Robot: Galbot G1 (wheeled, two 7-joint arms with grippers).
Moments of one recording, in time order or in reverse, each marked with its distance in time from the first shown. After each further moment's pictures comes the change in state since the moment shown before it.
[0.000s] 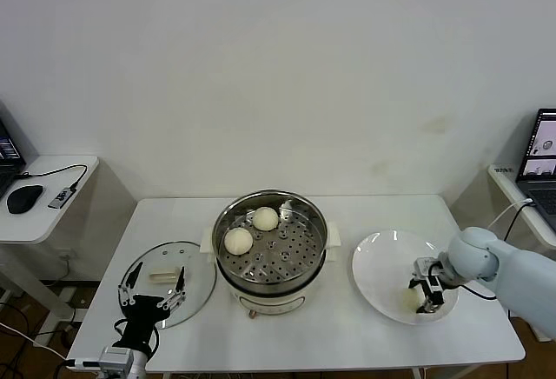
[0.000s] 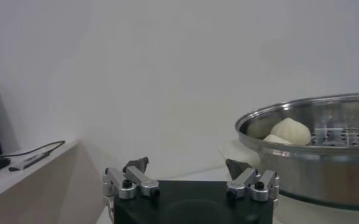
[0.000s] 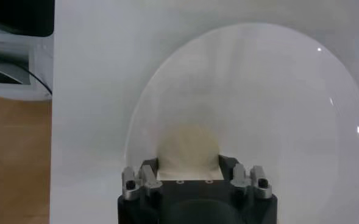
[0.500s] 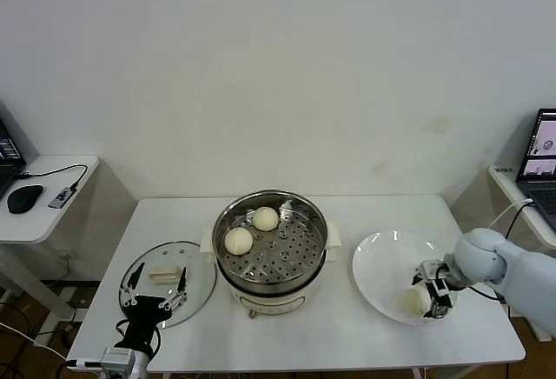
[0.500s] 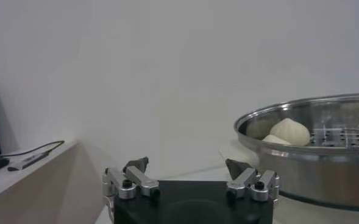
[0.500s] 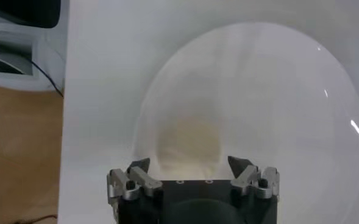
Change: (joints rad) left arm -0.001 -0.006 0.006 0.003 0.004 0.001 0.001; right arm -0.018 -0.012 0.006 0.008 -0.025 0.024 0.015
